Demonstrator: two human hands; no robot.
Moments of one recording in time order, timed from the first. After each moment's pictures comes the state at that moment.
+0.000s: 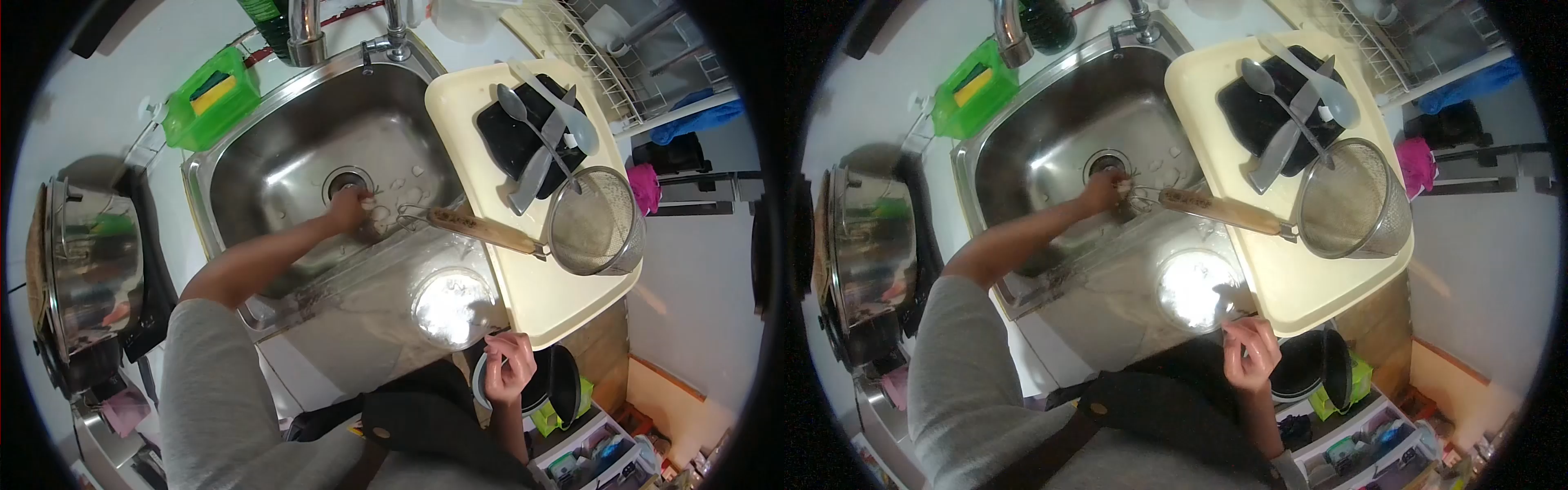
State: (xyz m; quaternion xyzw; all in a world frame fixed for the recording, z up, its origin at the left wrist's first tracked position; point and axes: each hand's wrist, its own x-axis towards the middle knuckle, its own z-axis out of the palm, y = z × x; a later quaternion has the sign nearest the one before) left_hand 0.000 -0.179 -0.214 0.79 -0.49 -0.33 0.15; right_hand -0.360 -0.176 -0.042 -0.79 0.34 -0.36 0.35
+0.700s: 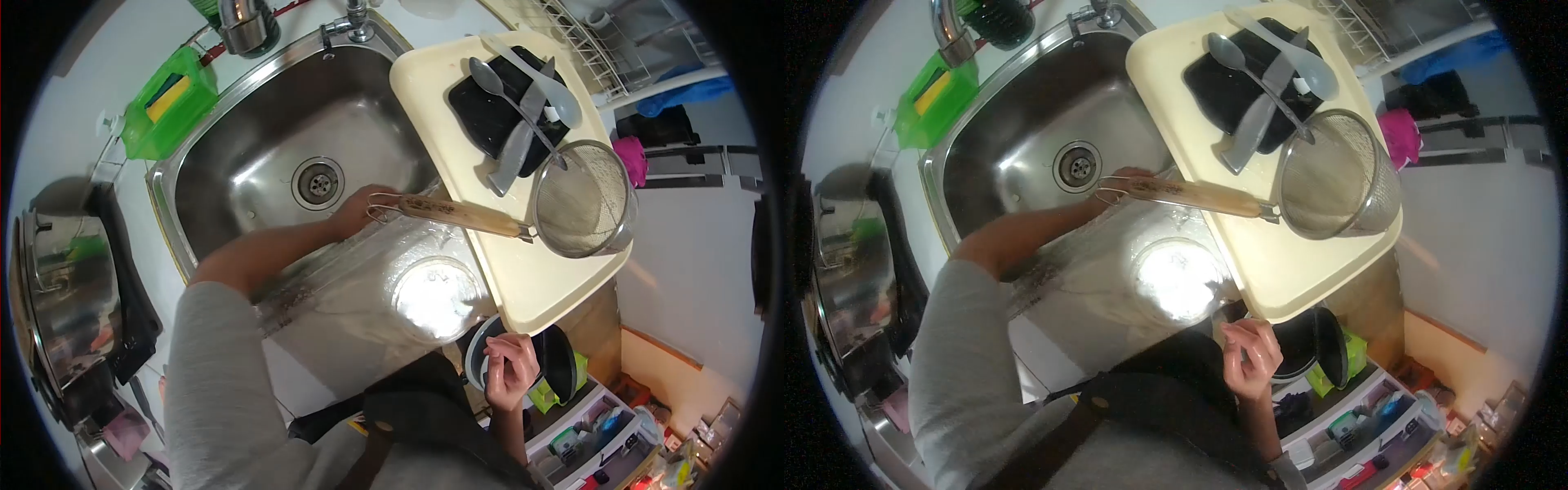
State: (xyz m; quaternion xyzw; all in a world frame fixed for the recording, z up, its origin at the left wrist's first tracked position) left_hand -0.055 -0.197 -0.281 0.43 -0.47 -0.58 0.51; right_hand -0.378 -0.166 -0.029 -0.78 0.40 -0.33 0.36
